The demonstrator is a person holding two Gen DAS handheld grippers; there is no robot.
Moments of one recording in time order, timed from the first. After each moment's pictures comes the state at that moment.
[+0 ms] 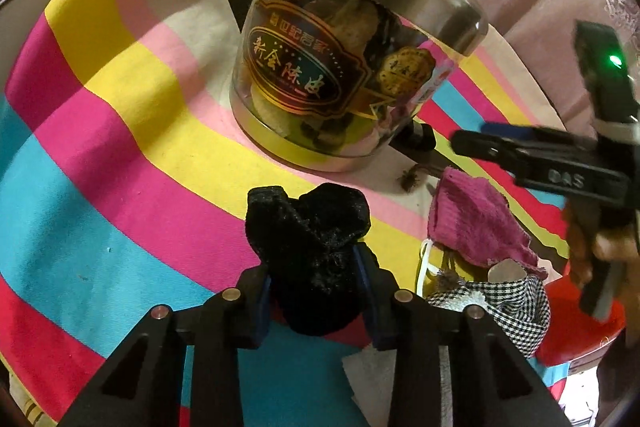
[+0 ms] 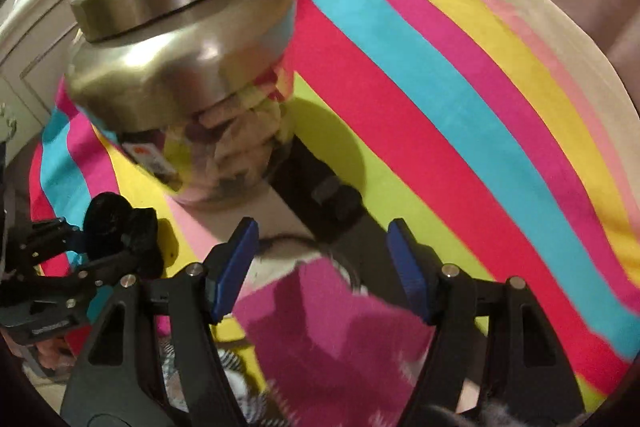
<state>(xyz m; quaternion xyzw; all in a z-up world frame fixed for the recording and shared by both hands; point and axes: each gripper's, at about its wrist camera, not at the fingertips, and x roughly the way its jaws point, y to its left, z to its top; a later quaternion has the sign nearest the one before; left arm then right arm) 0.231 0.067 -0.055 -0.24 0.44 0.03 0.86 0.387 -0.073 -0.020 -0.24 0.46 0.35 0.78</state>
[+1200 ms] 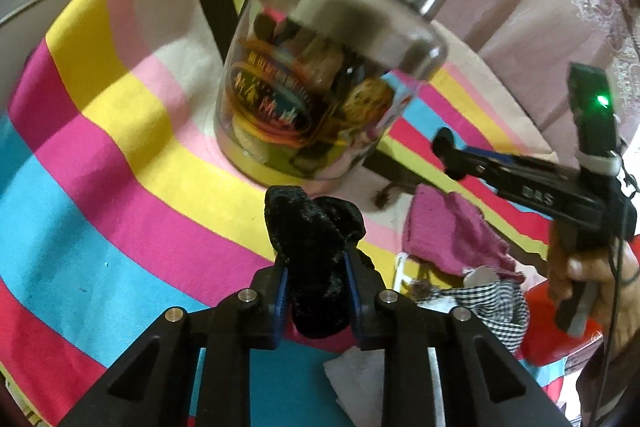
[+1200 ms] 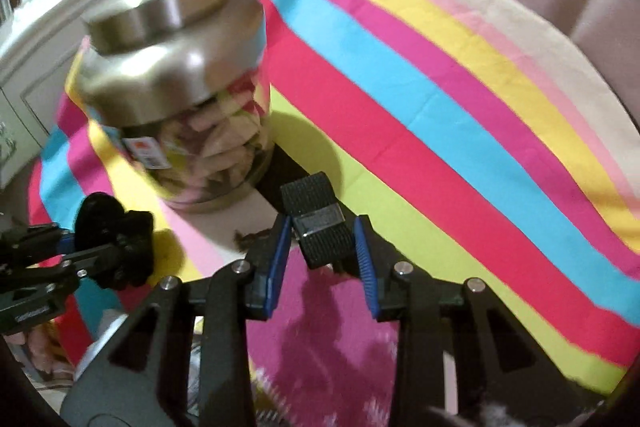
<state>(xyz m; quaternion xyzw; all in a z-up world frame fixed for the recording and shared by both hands) 0.220 0.061 -0.036 -0.24 0.39 0.01 0.89 0.368 -0.113 -0.011 -0.18 0.42 0.33 0.83</state>
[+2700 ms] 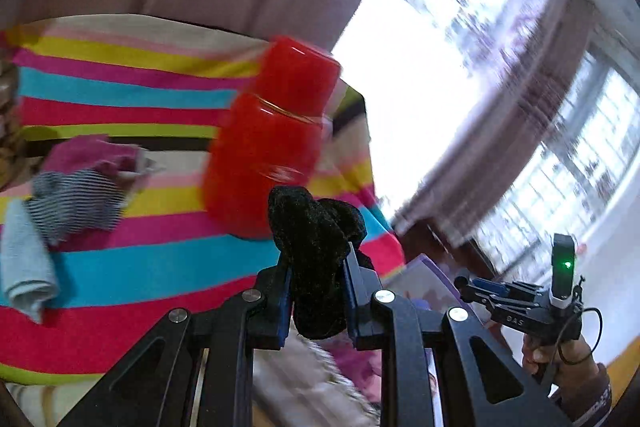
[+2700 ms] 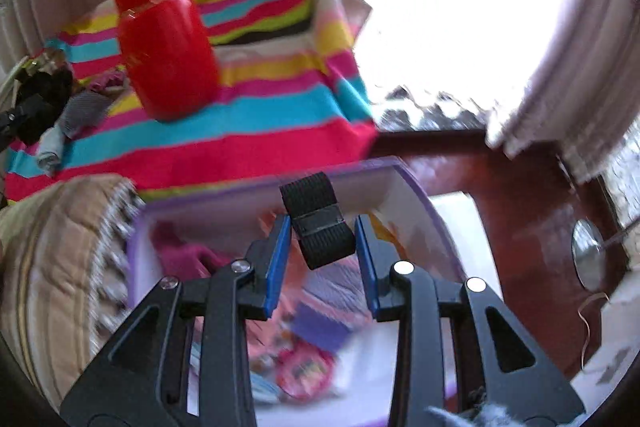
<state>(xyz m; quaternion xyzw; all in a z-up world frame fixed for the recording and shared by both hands) 0.068 -0.218 0.077 -0.10 0.37 -0.35 0.86 -0.021 -0.550 0.027 0.04 0.48 -0.08 0.87</state>
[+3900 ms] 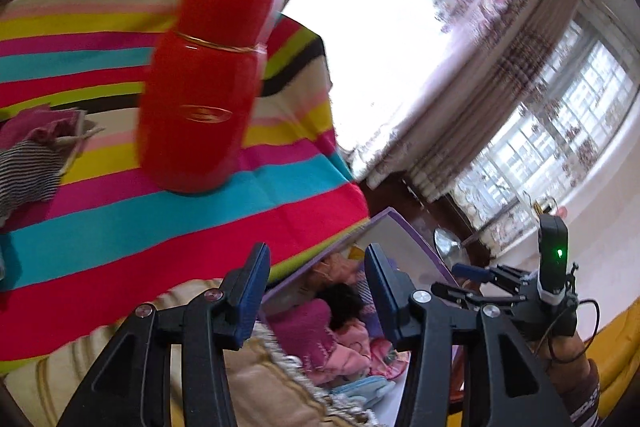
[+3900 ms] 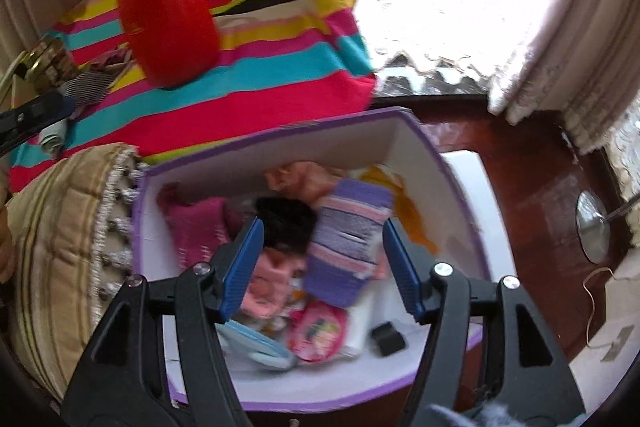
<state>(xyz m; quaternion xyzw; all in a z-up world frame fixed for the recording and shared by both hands) 0.063 -0.254 0.064 -0.08 0.42 -0.39 0.81 -0.032 -0.533 0.023 0.06 0.51 -0.06 0.85</state>
